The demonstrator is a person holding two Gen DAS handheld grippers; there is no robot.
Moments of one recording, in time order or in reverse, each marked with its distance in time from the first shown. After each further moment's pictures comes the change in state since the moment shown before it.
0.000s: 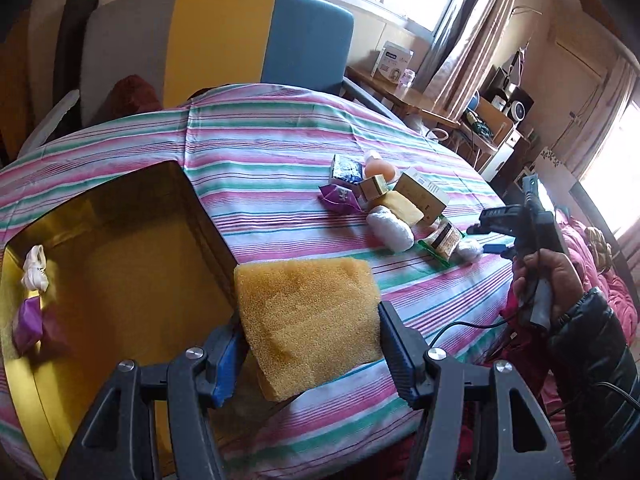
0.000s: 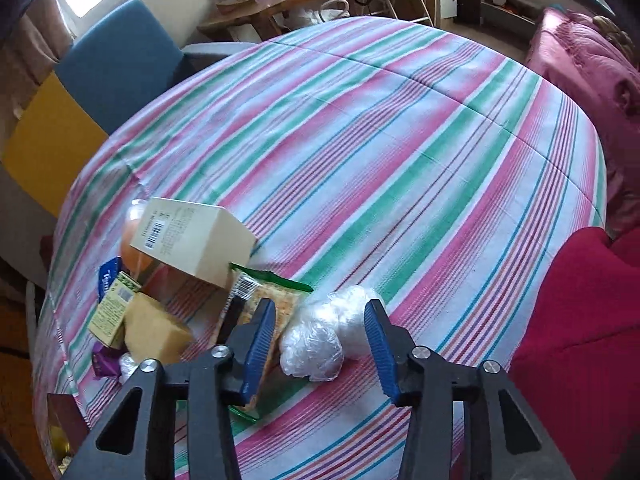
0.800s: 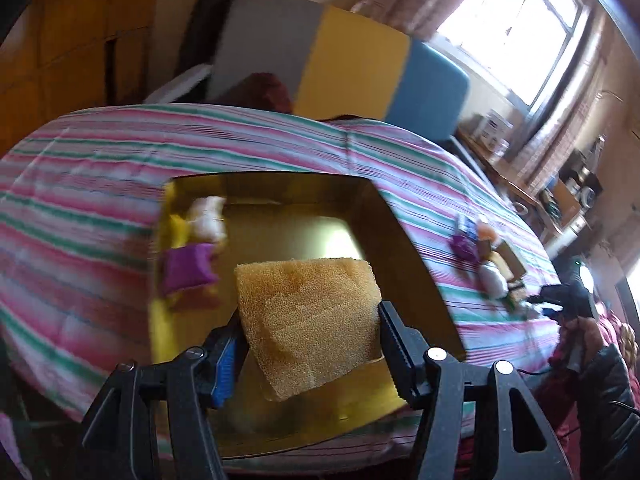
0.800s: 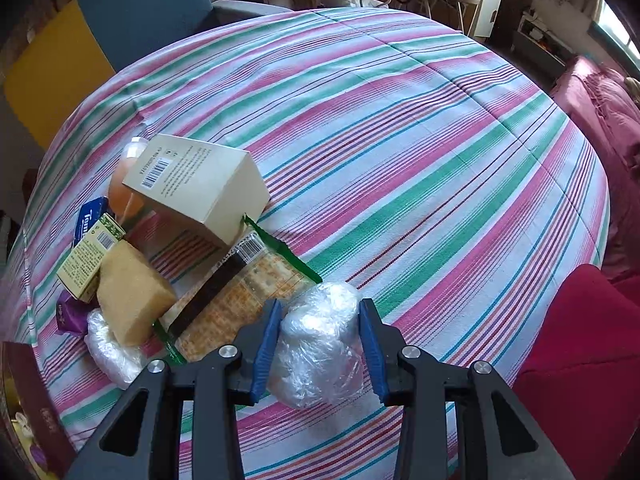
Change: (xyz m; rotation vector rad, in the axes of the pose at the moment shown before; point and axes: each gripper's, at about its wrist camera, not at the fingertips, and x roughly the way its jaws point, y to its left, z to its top) left arm -0.094 0.147 -0.047 -0.305 -0.121 0.234; right arm 0.011 0.021 -0.004 -0.209 0.051 -0.066
